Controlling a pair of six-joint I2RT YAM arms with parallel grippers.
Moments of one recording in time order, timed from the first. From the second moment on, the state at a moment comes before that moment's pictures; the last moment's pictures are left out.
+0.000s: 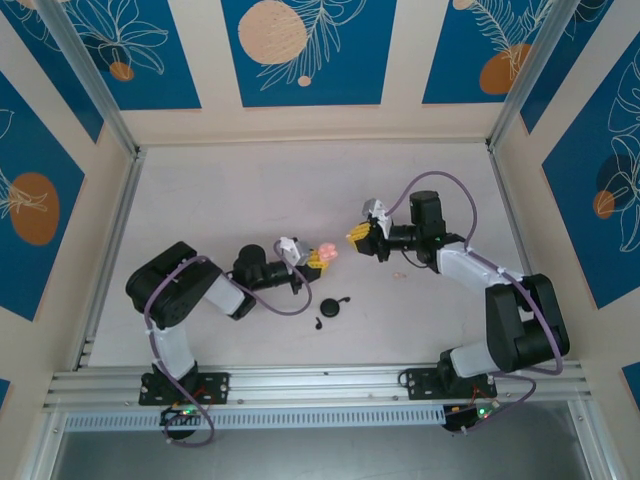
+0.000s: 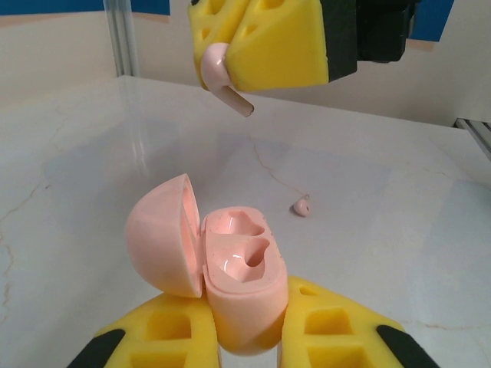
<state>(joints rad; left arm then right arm) -0.66 1.84 0.48 1.27 0.56 0.01 0.25 1.41 0.72 0.10 -0.97 -0.37</state>
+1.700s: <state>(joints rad) -0.72 1.79 0.55 1.22 0.44 -0.08 0.37 1.45 0.51 0.77 -0.88 -0.03</state>
